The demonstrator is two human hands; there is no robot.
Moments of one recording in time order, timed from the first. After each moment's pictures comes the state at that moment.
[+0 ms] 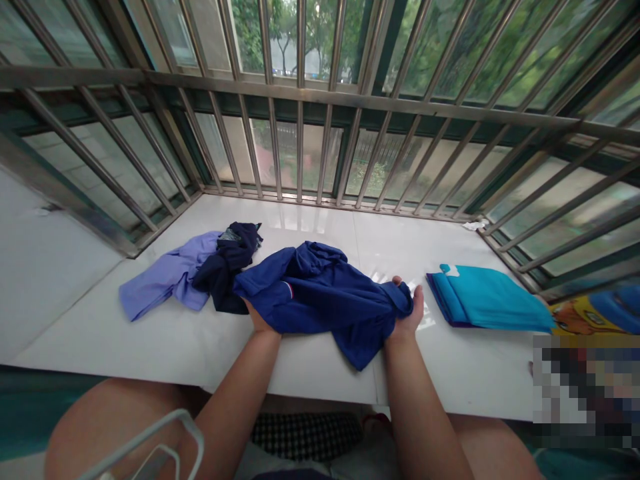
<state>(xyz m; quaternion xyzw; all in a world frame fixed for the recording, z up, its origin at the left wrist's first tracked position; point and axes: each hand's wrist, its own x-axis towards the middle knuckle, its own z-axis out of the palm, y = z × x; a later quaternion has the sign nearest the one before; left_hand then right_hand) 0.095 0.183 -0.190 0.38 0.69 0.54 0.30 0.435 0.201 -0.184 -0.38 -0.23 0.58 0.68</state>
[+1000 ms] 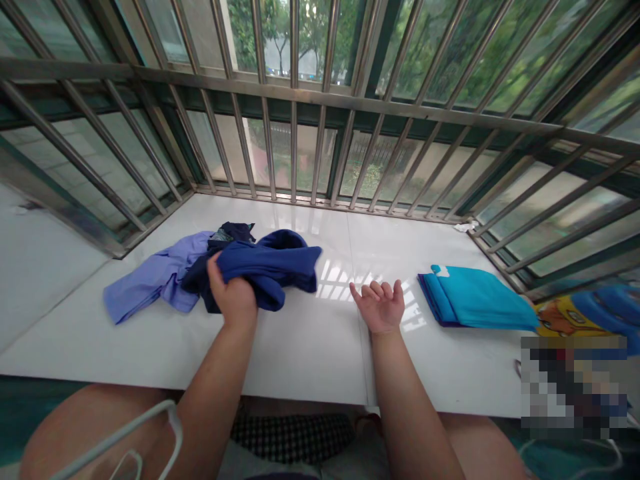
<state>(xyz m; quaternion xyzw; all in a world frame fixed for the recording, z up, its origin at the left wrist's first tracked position) 0.087 0.198 -0.116 0.31 0.59 0.74 0.06 0.416 0.206 -0.169 -0.11 -0.18 0.73 0.65</state>
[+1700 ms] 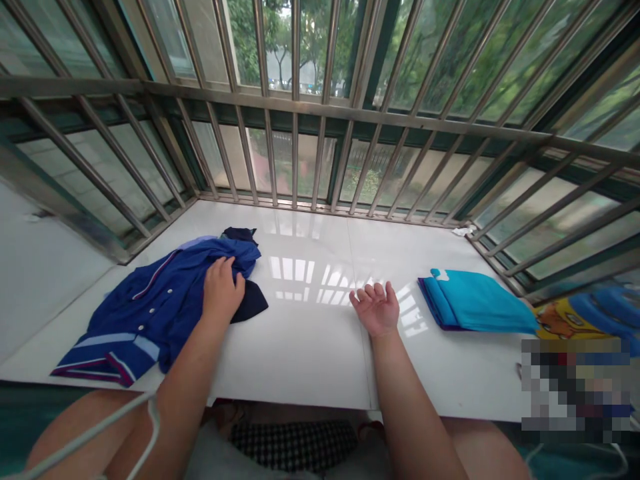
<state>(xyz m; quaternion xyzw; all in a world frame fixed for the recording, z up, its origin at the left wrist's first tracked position) -0.014 0.212 -0.186 0.63 0.71 0.30 -0.07 0.413 0.212 -0.179 -0.16 -0.19 0.75 0.62</state>
